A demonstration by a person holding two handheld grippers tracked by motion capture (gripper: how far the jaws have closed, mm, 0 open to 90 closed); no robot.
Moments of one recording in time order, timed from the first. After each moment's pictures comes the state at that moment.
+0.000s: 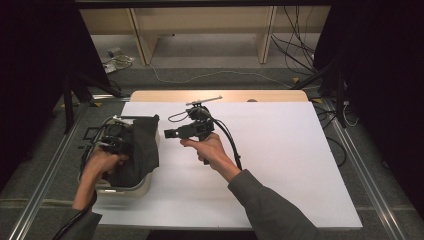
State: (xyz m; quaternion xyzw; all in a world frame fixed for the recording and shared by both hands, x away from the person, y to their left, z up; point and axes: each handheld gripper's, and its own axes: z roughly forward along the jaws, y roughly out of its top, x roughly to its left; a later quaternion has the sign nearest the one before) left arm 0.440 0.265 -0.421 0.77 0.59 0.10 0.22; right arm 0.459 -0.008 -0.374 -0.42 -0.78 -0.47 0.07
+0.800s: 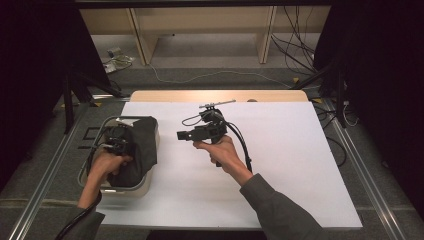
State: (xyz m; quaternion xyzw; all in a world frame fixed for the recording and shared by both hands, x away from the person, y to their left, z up) left arm 0.444 0.264 -0.433 0.76 0.59 0.09 0.24; right arm 0.454 -0.040 -0.379 -0.42 -0.77 -0.47 0.04
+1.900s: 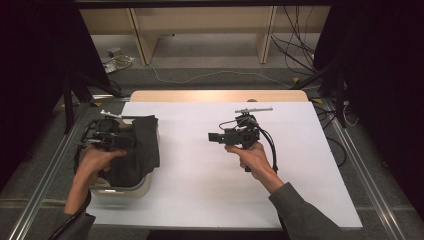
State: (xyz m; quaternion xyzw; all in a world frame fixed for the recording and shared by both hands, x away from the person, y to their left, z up) left arm 0.424 0.271 -0.382 0.73 0.61 0.13 0.28; right arm 0.445 -0.124 -0.393 -0.46 -0.75 -0.49 0.02
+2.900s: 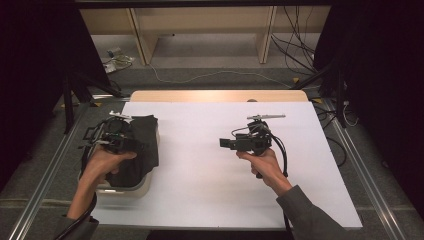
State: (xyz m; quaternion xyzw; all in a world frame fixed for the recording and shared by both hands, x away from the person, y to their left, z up) left arm 0.413 0.239 -0.375 0.76 0.57 0.11 0.29; right arm 0.432 -0.154 -0.402 -0.46 -0.74 -0.48 0.00
